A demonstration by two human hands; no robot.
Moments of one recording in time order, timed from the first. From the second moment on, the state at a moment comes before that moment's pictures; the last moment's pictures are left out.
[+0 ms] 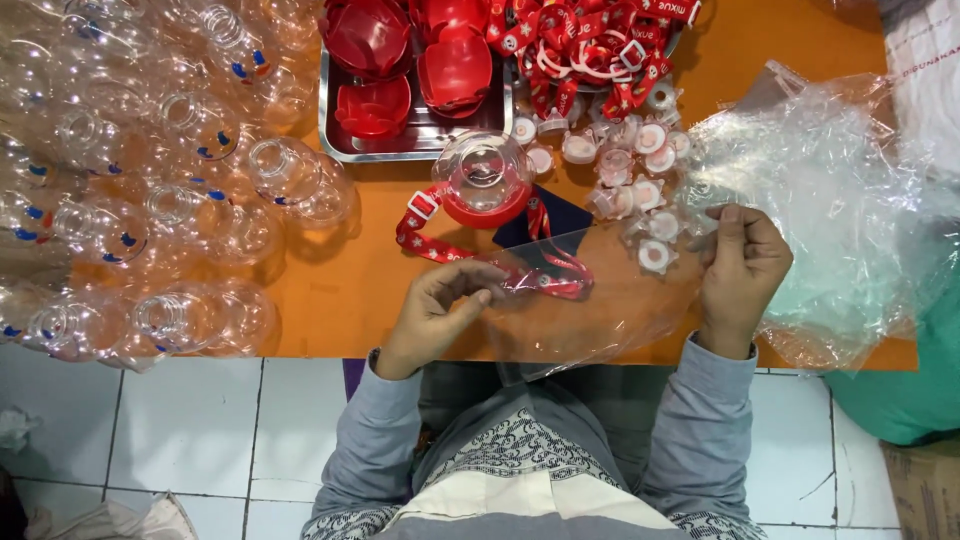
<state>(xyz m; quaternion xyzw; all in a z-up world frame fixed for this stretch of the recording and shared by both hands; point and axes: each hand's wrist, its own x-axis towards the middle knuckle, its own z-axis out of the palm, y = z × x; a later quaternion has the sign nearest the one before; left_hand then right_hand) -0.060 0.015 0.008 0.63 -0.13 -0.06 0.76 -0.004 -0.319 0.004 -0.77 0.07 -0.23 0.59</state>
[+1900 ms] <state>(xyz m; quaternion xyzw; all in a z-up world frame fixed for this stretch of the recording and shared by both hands) -0.047 0.023 0.042 0.50 -0.05 -0.08 0.86 0.007 -0.217 0.066 -0.61 -0.13 0.23 0.75</state>
